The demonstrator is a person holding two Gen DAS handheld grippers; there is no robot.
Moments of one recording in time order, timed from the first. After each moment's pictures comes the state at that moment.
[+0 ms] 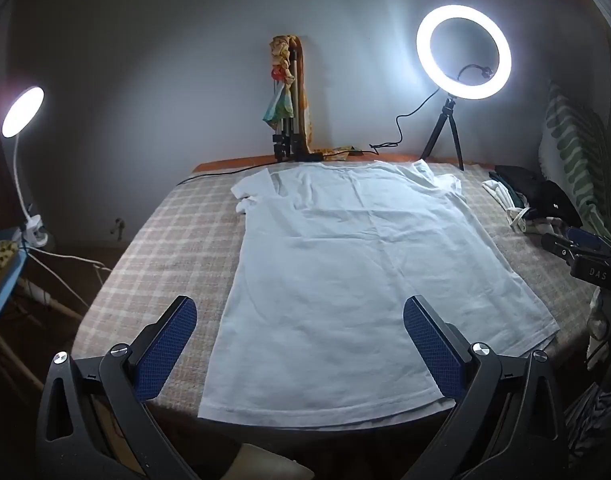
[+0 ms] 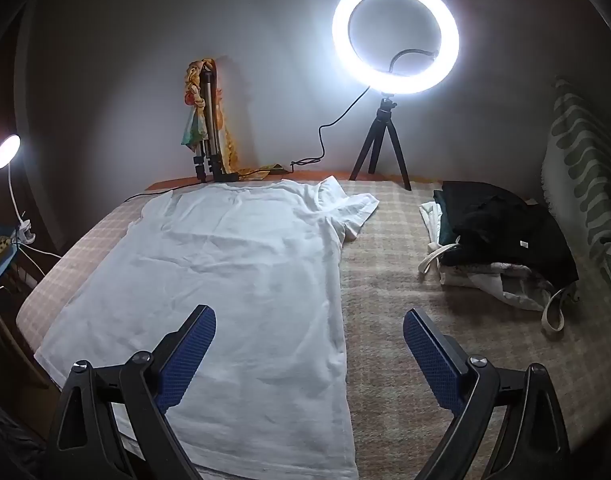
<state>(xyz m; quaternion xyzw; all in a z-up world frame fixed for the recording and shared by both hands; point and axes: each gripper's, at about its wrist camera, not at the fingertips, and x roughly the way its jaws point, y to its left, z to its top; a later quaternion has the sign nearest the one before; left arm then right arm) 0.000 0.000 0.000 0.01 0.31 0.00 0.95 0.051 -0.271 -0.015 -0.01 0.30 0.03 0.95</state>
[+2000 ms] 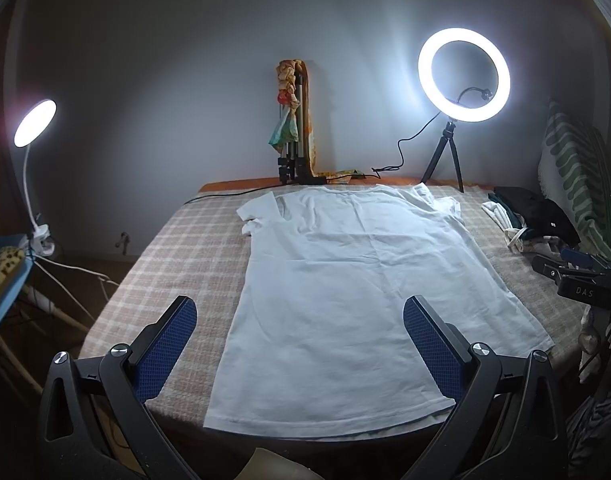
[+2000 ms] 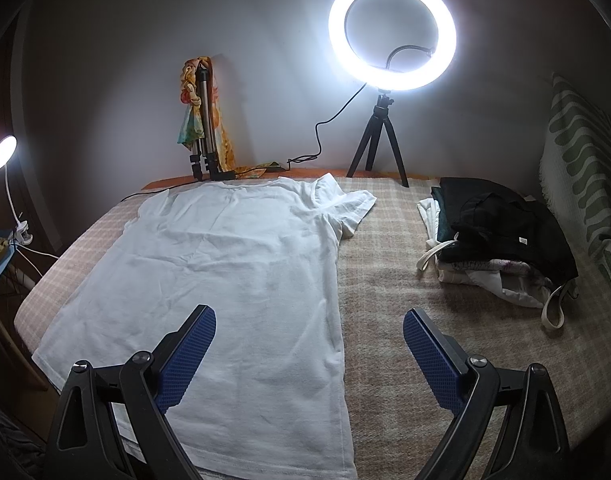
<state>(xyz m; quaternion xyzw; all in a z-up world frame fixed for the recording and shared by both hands) -0.012 0.002 0.016 0.01 0.28 0.00 0.96 0.053 -0.274 -0.017 -0.01 0.30 0.03 0.95</state>
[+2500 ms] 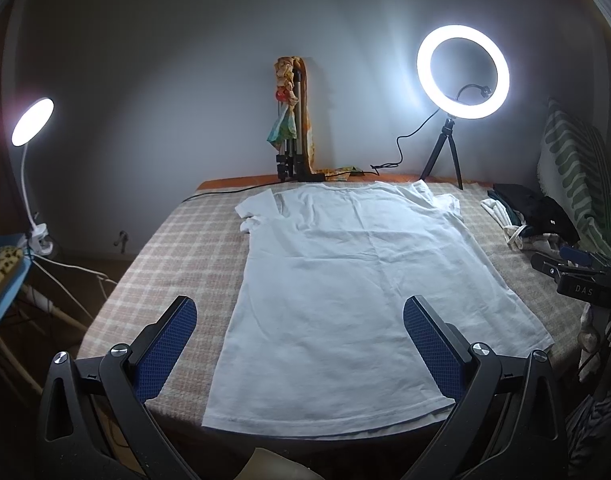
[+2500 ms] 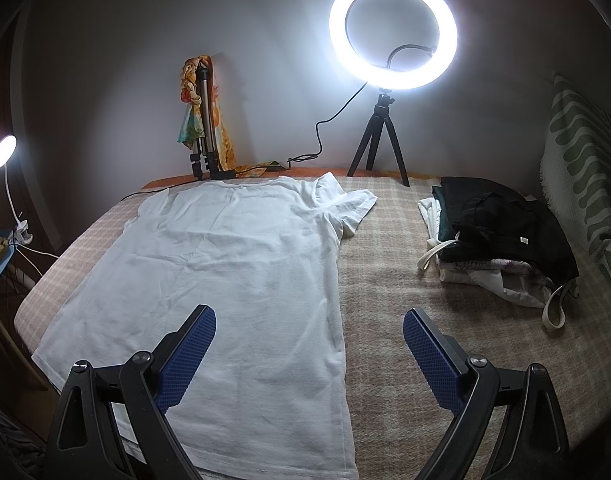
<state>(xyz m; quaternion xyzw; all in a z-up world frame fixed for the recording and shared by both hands) -0.009 0.002 0.015 0.01 0.28 0.00 0.96 0.054 -0.273 -0.017 -0.01 0.31 0.03 0.95</state>
